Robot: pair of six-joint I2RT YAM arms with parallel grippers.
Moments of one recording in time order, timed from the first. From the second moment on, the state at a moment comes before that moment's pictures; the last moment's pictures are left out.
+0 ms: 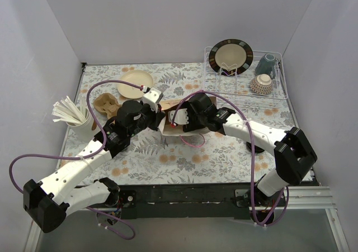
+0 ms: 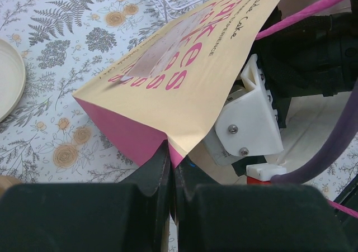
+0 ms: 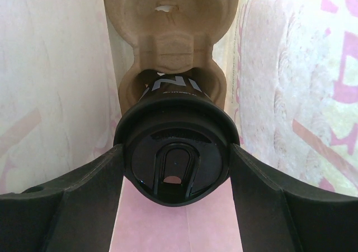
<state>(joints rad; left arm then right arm) -0.68 1.00 0.86 -0.19 0.02 -0.08 0.82 1.55 1.10 -0.32 0.08 -1.07</state>
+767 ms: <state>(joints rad) -0.68 1.02 0.86 -0.19 0.01 -0.08 0.80 1.59 1.12 -0.28 0.04 -1.06</state>
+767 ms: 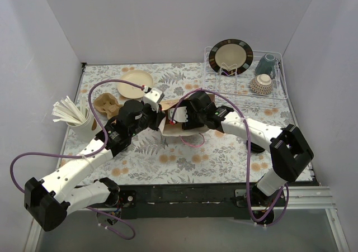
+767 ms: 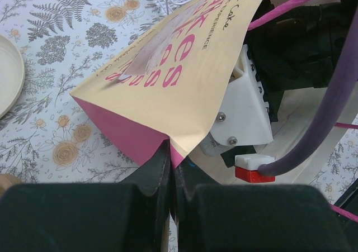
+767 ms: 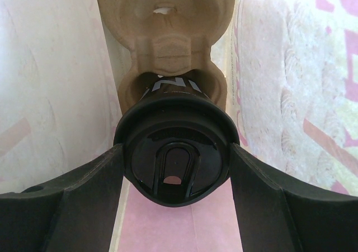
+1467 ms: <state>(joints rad) -0.68 1.03 0.88 -0.19 0.01 -0.08 0.78 1.60 1.17 -0.33 0.02 -1.04</state>
